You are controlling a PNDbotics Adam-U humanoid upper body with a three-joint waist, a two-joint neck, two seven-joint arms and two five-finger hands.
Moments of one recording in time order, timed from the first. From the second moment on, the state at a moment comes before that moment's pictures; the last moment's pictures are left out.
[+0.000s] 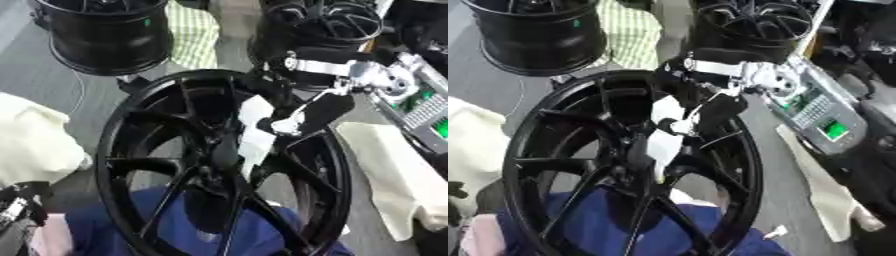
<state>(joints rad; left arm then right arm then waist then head) -0.28 0.19 0.27 -1.43 -0.13 -0.12 -0.59 -0.77 -0.76 0.39 -1.84 0.20 0.24 0.63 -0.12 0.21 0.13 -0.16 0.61</state>
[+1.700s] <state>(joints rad) -0.27 0.19 0.28 -1.43 -0.13 -0.12 -0.59 -0.75 -0.75 0.43 -1.88 0.28 0.28 0.73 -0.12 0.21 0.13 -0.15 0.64</state>
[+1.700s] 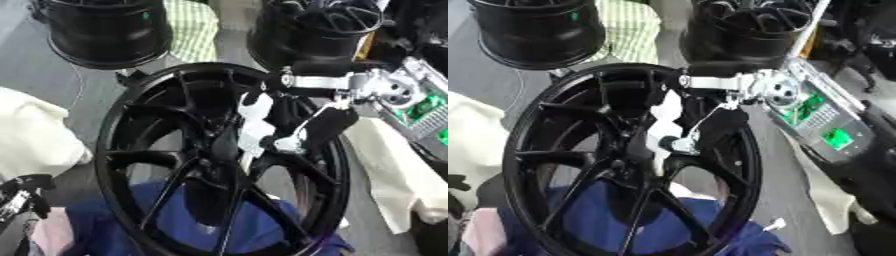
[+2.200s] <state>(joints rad) -0.27 0.19 0.28 -1.43 -0.13 -0.12 -0.59 -0.75 -0.74 0.44 -1.87 0.30 0.28 0.73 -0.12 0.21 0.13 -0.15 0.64</state>
